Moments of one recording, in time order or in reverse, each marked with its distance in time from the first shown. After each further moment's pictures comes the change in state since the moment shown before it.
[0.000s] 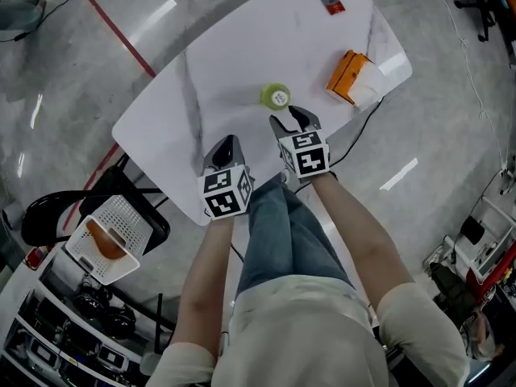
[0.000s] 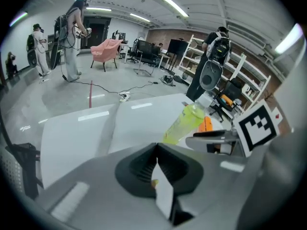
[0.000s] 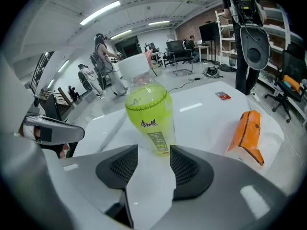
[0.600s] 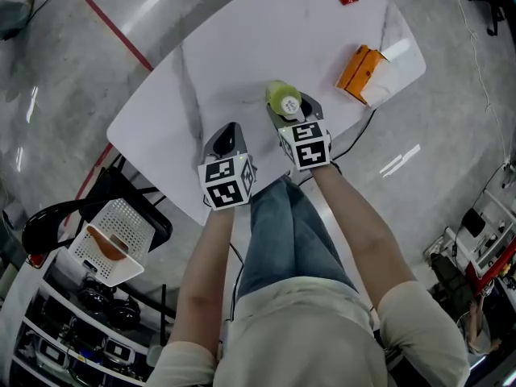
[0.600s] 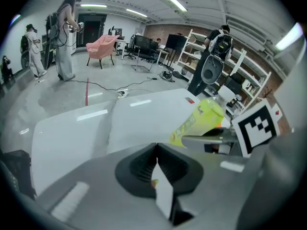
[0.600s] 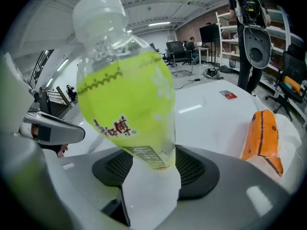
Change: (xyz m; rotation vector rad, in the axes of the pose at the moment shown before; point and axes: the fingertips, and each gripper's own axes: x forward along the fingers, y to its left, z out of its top) left arm 0.053 0.017 0.009 0.031 0.044 -0.006; right arm 0.054 -0.012 0.011 -0.010 -0.023 -0.014
